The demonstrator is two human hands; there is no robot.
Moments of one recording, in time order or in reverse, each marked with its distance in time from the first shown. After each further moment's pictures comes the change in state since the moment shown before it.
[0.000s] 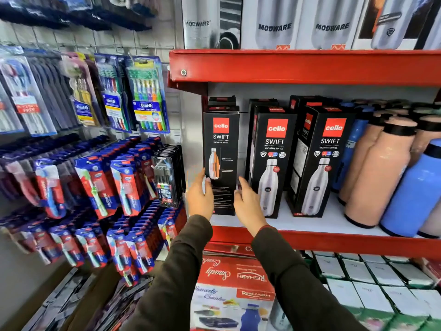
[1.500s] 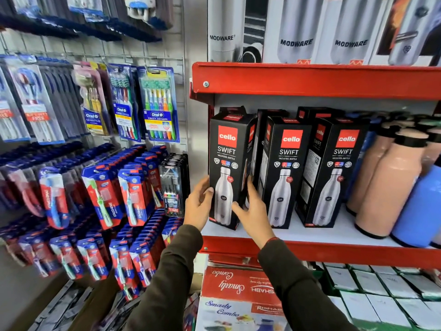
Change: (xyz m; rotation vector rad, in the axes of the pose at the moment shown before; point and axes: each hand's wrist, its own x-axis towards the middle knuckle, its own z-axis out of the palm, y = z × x) left_hand 0.018 -0.016 -0.044 -0.310 -0.266 0.022; right_hand -0.002 -0.007 0.018 0.030 0.045 -0.107
